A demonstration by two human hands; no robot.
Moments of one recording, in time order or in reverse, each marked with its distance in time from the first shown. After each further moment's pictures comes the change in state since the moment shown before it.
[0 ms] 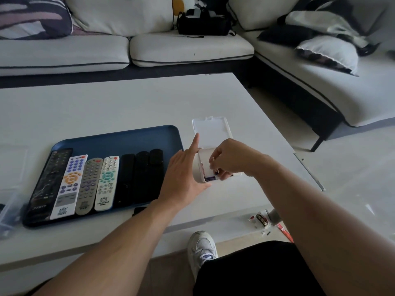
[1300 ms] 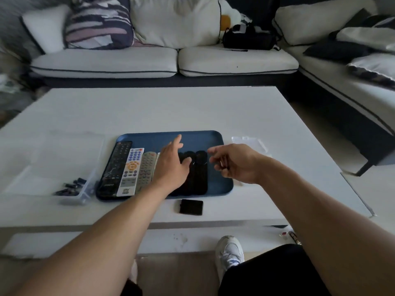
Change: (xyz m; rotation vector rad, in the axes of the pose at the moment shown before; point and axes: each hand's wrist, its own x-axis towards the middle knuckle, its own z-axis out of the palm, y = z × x) left_hand -0.017 -0.054 -0.113 0.029 0.104 -0.428; right_hand -0.010 -0.078 0.046 0.895 -0.292 -0.021
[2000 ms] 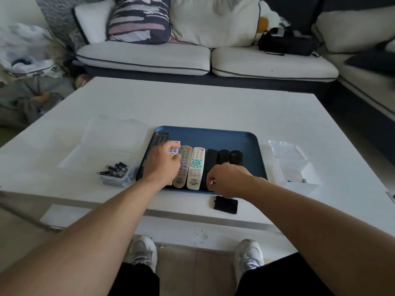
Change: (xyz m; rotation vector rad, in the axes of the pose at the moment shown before) left_hand -0.022 -0.063 -0.087 0.055 0.191 -0.196; right_hand 0.039 0.042 0.104 -1.633 -0.022 -0.331
